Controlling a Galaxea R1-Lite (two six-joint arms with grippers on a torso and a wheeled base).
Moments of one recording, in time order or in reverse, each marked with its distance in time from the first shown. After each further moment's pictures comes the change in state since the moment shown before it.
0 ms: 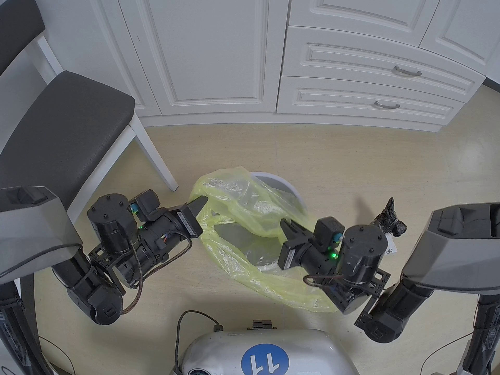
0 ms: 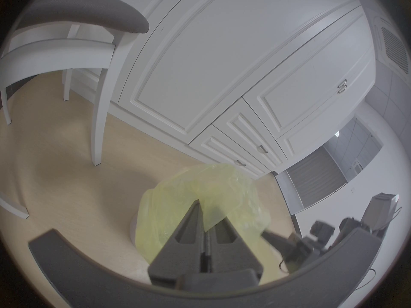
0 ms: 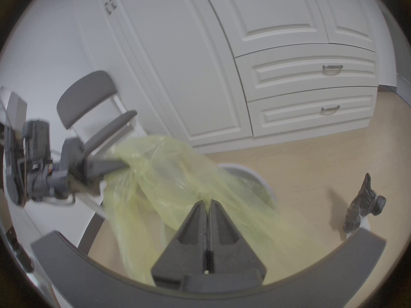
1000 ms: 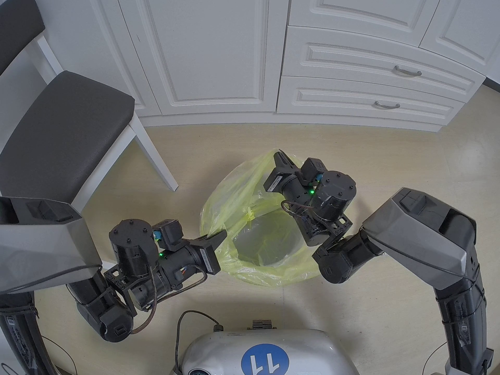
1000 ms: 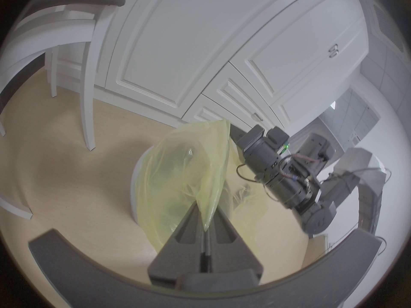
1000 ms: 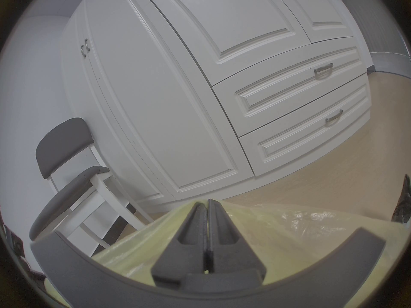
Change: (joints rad) left arm -0.083 0.063 0.072 0.016 -0.020 0.138; right arm -0.151 0.280 -0.701 0.070 0.047 0.085
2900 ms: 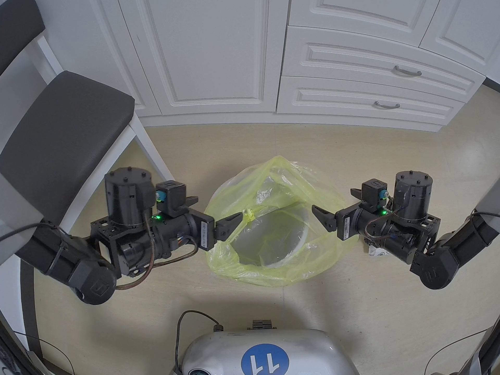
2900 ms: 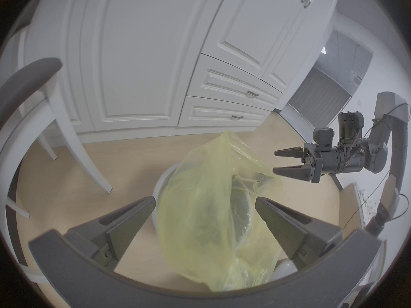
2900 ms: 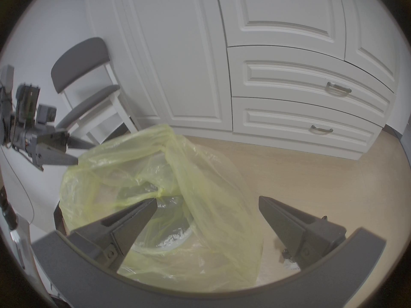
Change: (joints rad) left arm 0.017 -0.231 -0.251 0.609 0.050 0.358; right arm -0.142 -0.543 0.656 0.426 0.198 -0.312
